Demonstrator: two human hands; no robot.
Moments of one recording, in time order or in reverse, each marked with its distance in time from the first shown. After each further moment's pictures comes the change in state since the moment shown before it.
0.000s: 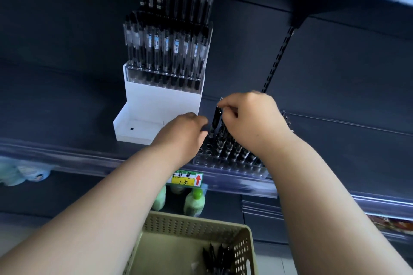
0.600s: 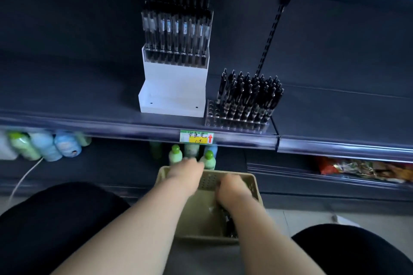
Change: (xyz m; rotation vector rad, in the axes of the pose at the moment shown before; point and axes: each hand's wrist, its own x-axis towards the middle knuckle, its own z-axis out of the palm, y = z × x) left_hand -0.135 -0.006 0.065 0.336 -0.535 -0.078; right_hand -0.164 -0.009 0.147 -0.012 -0.704 0.536
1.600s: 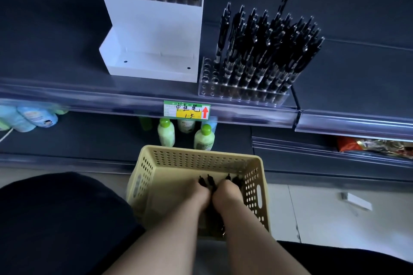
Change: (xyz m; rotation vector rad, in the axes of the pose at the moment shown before) left_hand 0.064 0.061 0.170 -1.350 -0.215 -0.819; right_hand 0.064 0.040 0.097 0.320 -0.189 0.334
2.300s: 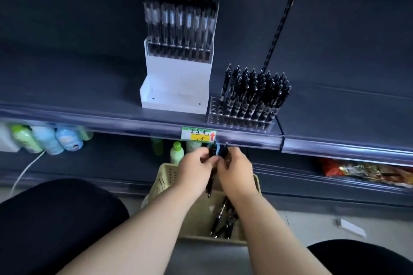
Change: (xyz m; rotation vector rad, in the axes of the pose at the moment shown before) left_hand -0.132 0.086 -0.096 0.001 0.162 0.833; right_hand -0.111 -0.051 -0.085 0.346 0.496 -0.617
